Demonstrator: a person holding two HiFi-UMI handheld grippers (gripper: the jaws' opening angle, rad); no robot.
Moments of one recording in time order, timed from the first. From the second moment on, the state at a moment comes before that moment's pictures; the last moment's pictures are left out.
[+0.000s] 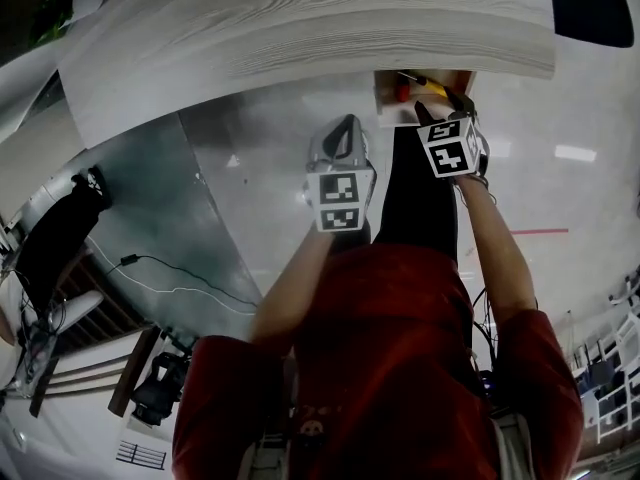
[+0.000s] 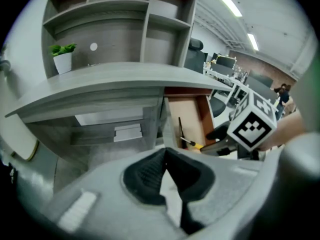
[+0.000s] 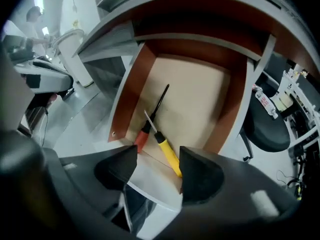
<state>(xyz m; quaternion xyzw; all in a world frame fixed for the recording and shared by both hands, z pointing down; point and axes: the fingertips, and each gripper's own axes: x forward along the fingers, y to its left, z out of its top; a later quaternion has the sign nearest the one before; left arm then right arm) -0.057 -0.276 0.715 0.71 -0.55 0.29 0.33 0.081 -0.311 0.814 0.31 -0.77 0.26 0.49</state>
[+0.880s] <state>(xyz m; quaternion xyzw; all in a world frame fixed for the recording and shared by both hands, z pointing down) -0.074 -0.253 0.750 0.68 -0.56 0.32 0.36 0.073 -0.314 0.875 0.28 -0.74 0.13 0.59</state>
